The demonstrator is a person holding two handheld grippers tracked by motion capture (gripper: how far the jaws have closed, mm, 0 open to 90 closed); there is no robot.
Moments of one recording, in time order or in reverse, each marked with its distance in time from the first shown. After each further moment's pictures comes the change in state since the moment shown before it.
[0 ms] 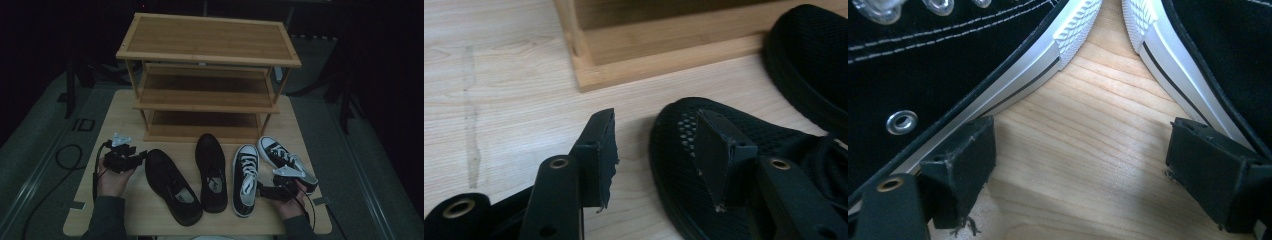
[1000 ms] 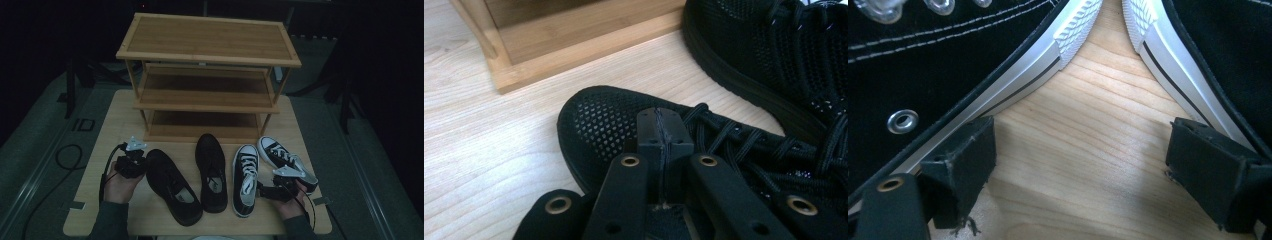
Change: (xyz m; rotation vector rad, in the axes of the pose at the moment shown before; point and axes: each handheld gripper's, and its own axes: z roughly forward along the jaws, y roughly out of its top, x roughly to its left) left arm -0.043 0.008 -0.014 0.080 -0.115 0.112; right arm 0.000 0.000 0.000 0.000 0.001 0.000
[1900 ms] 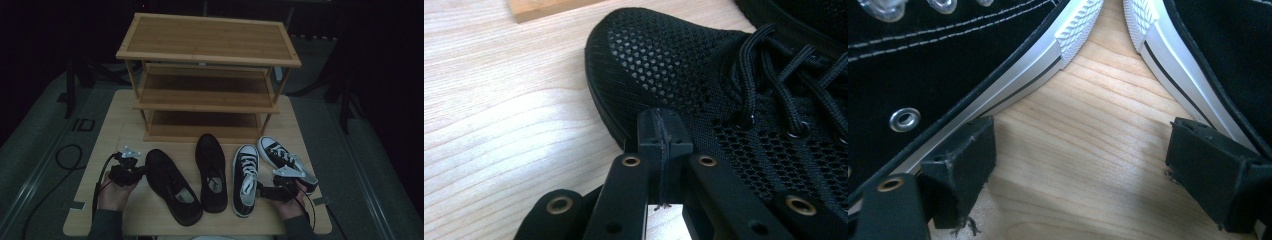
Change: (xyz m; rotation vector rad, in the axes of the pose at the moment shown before) left arm 0.014 -0.031 0.014 0.112 0.040 -0.055; right arm 0.000 0.000 0.000 0.000 0.002 -0.003
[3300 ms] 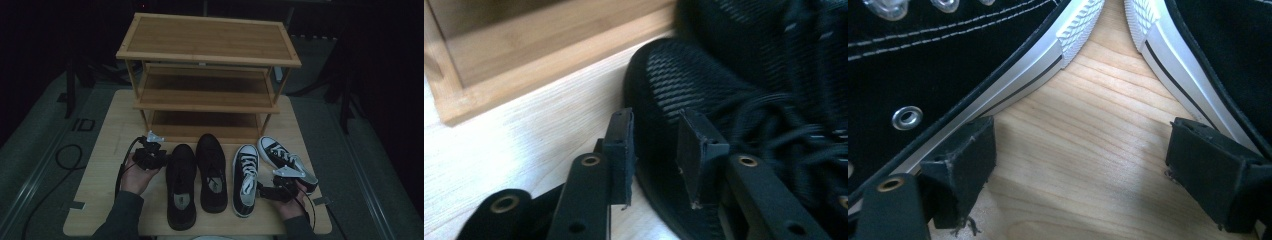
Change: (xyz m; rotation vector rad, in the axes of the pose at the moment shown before) left arm -0.032 0.059 0.017 -0.060 -0.070 0.098; right arm 0.000 0.000 0.000 0.000 0.001 0.000
